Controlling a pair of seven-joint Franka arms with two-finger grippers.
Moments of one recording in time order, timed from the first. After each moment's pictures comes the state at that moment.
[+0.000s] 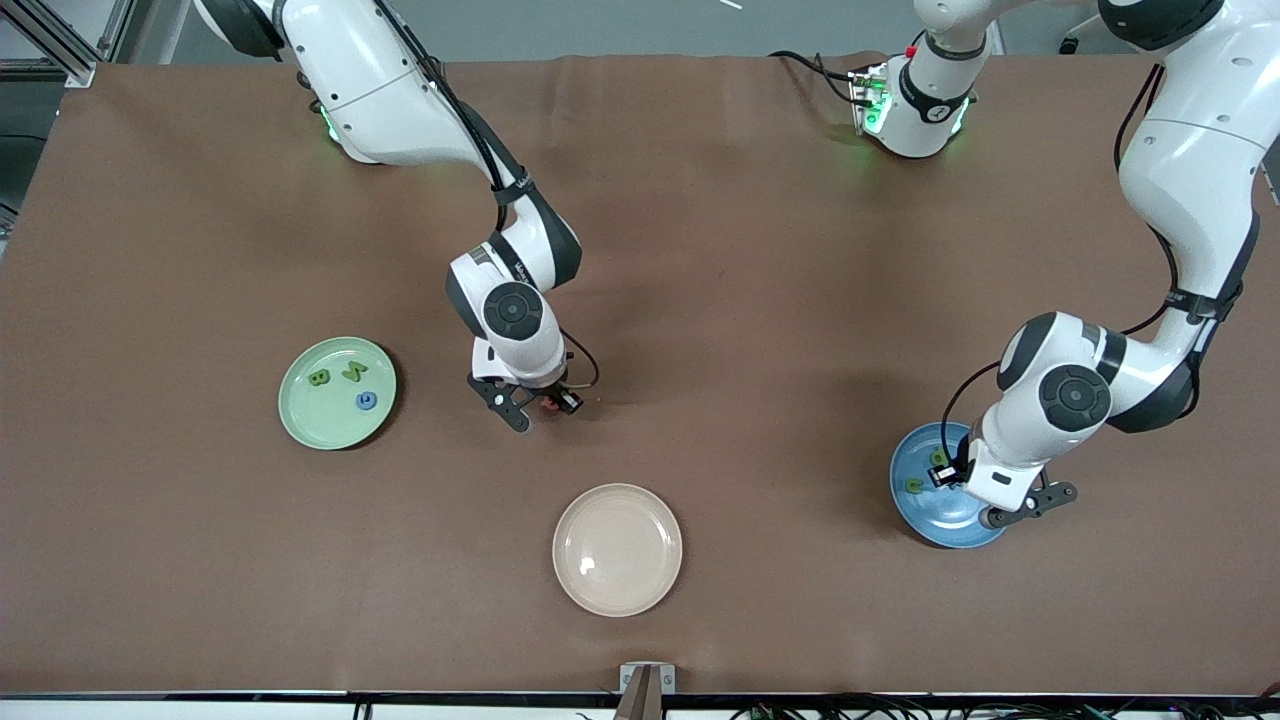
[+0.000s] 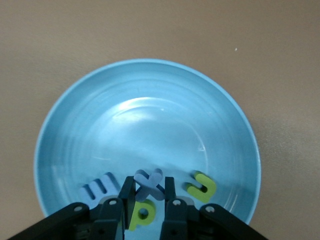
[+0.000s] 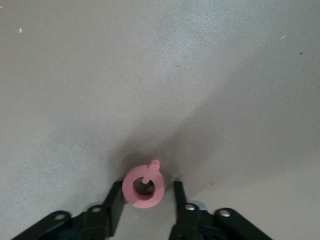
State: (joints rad) left arm 0.47 0.82 -0.67 -1.65 0.72 2.30 -0.84; right arm 0.63 0.70 -0.03 -1.73 0.01 2.42 1.36
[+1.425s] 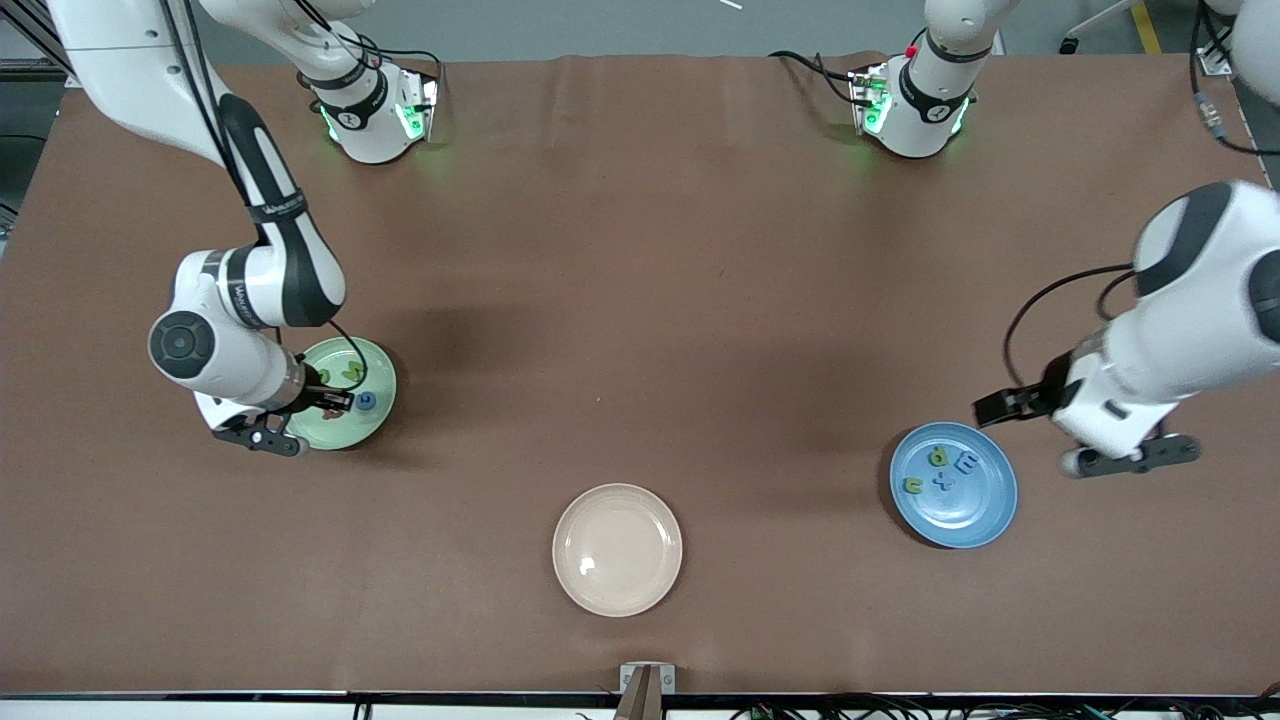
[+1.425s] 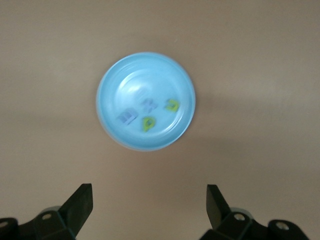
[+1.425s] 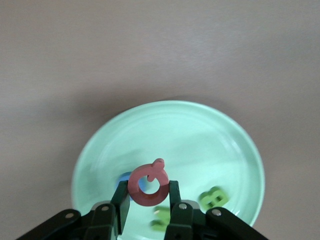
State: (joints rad) left arm 0.88 0.70 -1.32 -1.50 0.63 1.67 -0.57; right arm 0.10 0.41 -0.07 -2.03 0.00 2.36 0.24
